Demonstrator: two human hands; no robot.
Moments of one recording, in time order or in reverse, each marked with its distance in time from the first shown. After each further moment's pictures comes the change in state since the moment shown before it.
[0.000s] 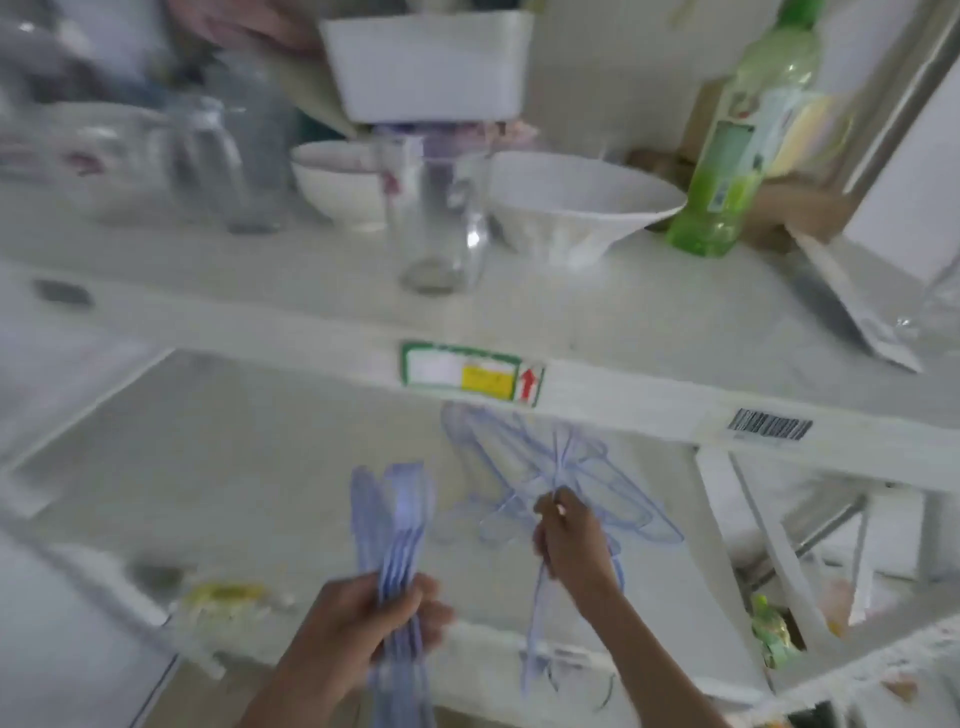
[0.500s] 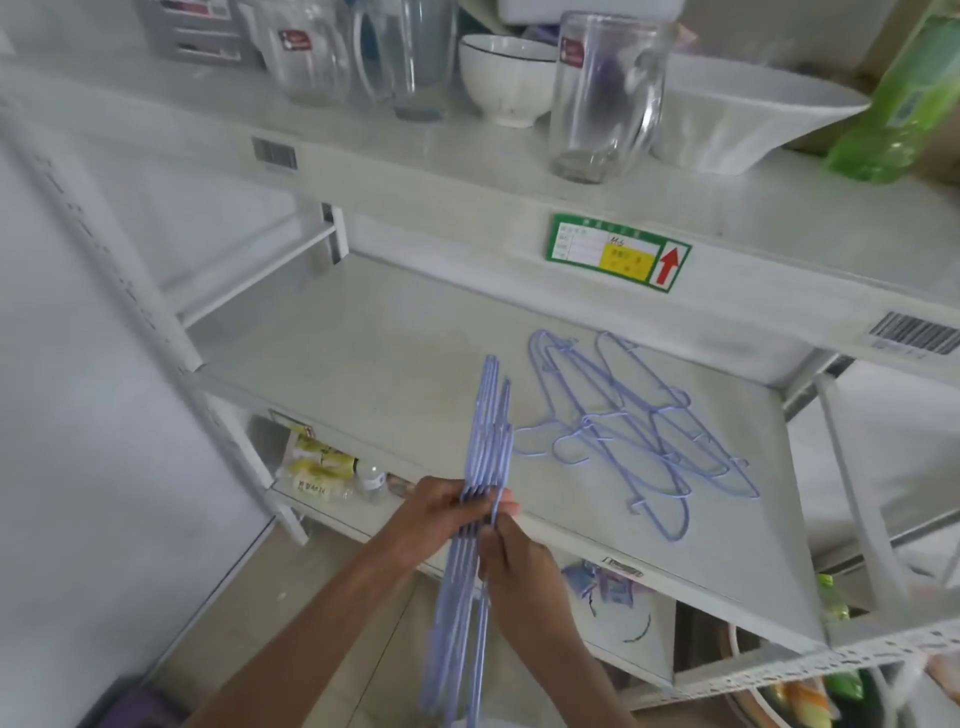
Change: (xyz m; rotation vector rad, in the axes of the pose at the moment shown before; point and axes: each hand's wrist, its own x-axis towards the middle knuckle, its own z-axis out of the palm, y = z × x) left_hand -0.029 -0.027 -0.008 0.104 0.065 0.093; right_hand -0.180 -0.001 0.075 -0.342 -0.402 -0.282
